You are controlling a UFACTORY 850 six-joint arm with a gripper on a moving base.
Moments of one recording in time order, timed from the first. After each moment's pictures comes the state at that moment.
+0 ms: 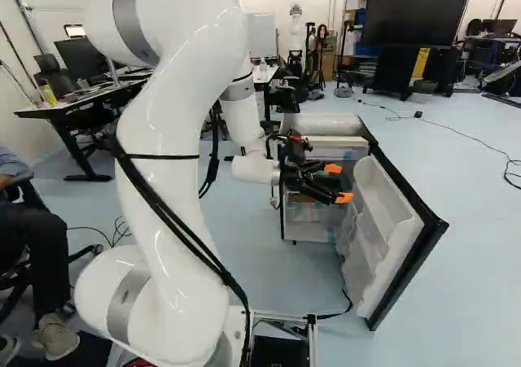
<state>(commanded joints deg) -9.9 -27.6 -38.2 76.4 77.0 -10.0</state>
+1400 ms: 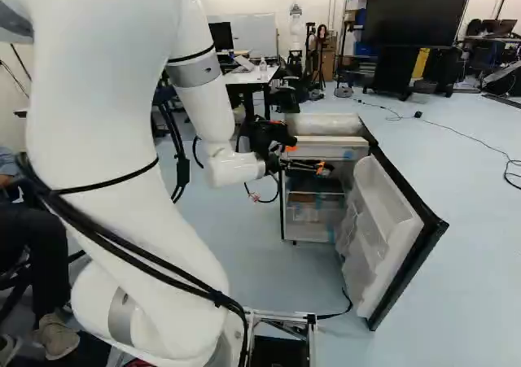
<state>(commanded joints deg) -5.3 -7.6 -23.0 41.3 64.6 -5.4</state>
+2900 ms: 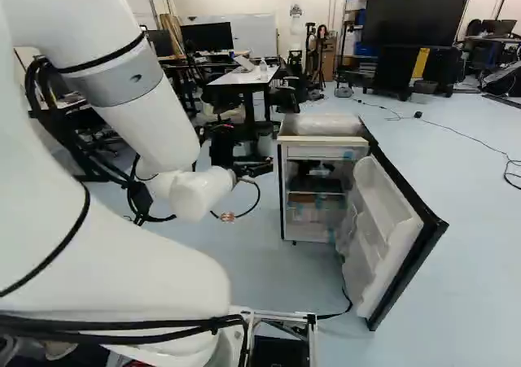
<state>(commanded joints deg) -0.6 13.3 -7.1 4.7 51.7 -0.6</state>
